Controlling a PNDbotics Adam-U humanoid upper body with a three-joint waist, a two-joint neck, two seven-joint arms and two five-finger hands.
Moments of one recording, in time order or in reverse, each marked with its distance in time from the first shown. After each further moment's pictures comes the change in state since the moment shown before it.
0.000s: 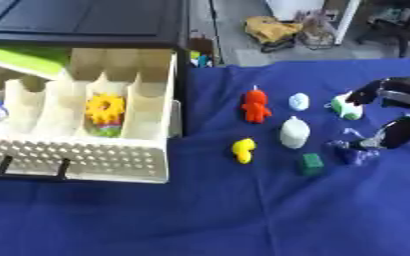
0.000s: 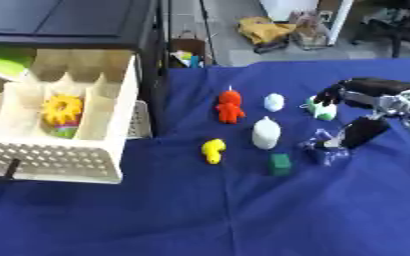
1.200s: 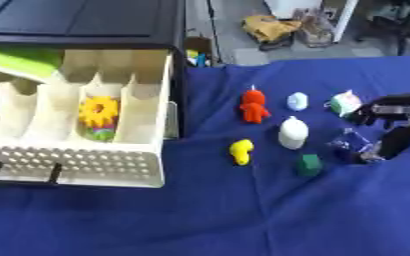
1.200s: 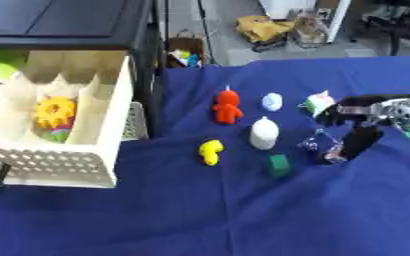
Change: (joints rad) left arm -0.002 -0.010 -0.005 0.000 -0.008 0.002 -0.002; right arm -0.038 0.074 -0.029 0.091 0.109 0.035 0.193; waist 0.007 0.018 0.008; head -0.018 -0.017
